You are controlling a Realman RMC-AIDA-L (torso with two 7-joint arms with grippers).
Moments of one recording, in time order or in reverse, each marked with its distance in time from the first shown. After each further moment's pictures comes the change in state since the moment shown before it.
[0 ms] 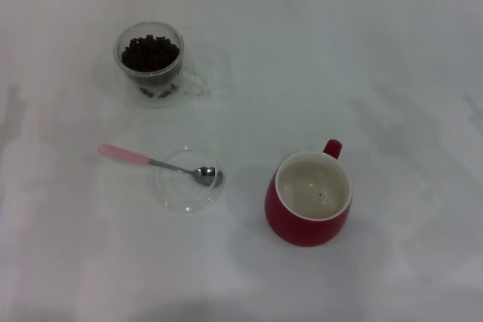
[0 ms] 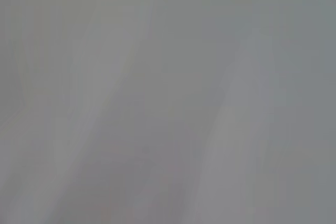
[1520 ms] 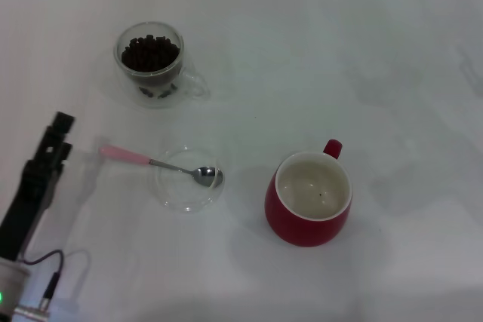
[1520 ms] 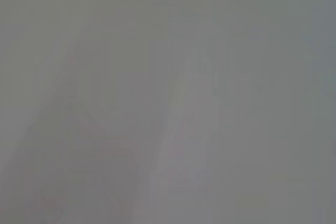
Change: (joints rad) left arm 0.064 -0.016 0.167 -0.160 0.260 -0.131 -0.639; right arm 0.117 0.061 0.066 -0.098 0.080 0.170 0.057
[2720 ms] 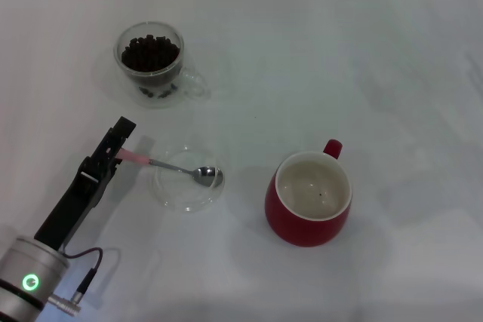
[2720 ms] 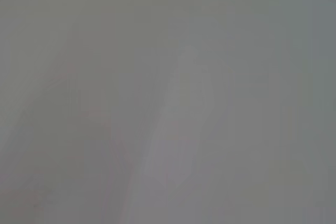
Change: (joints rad) left arm -0.071 -0.003 -0.009 -0.004 0.125 -0.128 -0.041; right arm -0.035 0.007 0.008 -0.002 0.000 -0.005 -0.041
